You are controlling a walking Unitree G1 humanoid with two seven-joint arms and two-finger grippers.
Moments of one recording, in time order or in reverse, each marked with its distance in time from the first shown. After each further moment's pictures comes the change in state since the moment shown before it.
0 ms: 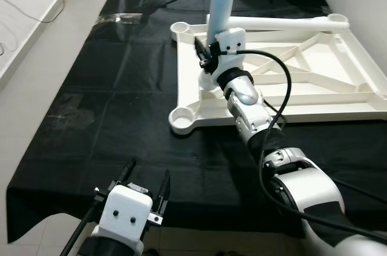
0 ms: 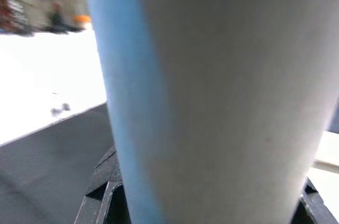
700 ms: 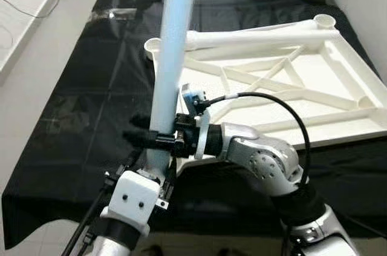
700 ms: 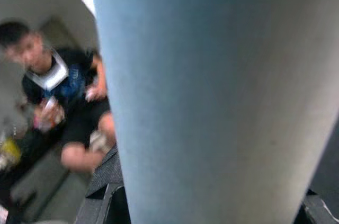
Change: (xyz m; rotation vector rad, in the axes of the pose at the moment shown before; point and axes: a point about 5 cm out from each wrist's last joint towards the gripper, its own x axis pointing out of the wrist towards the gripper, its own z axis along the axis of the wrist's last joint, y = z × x) left arm 0.018 0.001 -0.002 0.036 -0.037 -0.016; right arm -0.060 0.103 0.024 0.645 0.208 0.774
